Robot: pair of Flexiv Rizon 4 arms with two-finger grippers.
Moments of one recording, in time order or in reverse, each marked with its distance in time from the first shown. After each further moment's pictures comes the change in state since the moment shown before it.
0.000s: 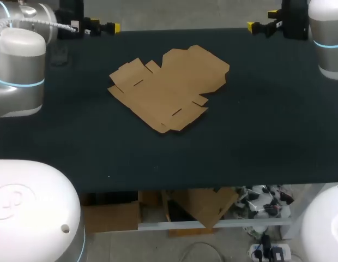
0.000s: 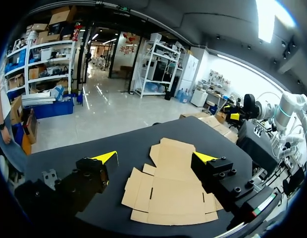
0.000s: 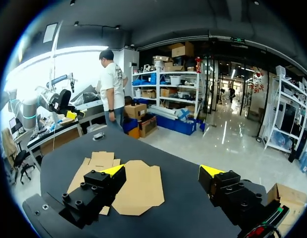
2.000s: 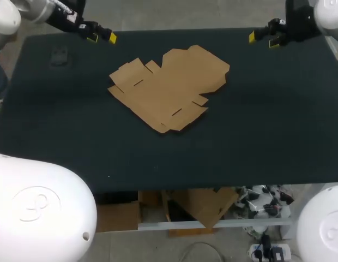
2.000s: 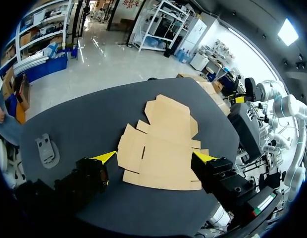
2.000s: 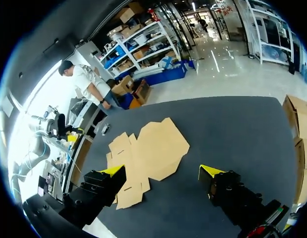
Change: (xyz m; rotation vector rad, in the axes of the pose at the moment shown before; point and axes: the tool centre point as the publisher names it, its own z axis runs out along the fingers) left arm 0.000 0.039 -0.014 -0.424 0.065 -0.116; right arm 0.036 -0.053 -0.029 0.402 0.055 0.564
